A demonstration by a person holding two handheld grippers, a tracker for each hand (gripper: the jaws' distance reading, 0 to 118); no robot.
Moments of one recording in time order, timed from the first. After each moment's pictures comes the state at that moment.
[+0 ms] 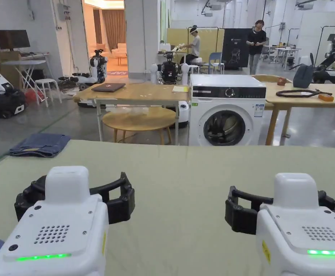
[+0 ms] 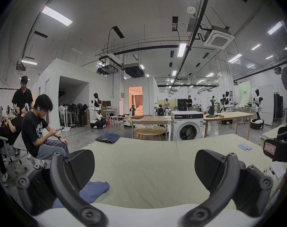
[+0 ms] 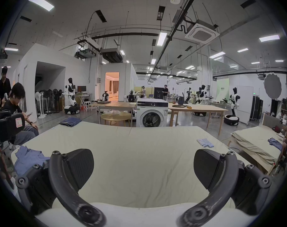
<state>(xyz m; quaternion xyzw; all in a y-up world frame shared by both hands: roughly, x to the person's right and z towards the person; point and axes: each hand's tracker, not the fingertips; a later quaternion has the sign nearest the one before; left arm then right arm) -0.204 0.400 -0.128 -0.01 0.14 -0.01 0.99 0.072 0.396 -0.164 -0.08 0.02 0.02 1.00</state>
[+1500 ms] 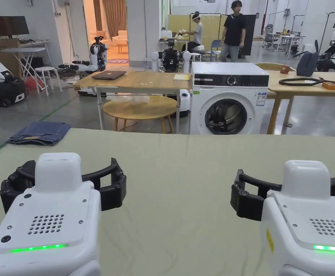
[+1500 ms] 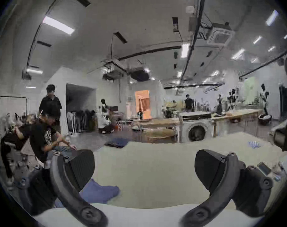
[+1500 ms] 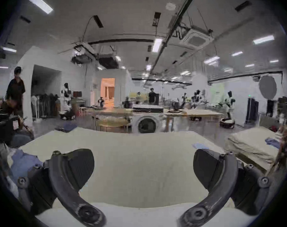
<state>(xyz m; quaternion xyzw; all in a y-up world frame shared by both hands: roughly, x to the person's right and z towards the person) -0.206 0.401 -0.123 0.00 0.18 -0.03 0.98 0.073 0.398 -0.156 -0.05 0.00 0.02 1.00</state>
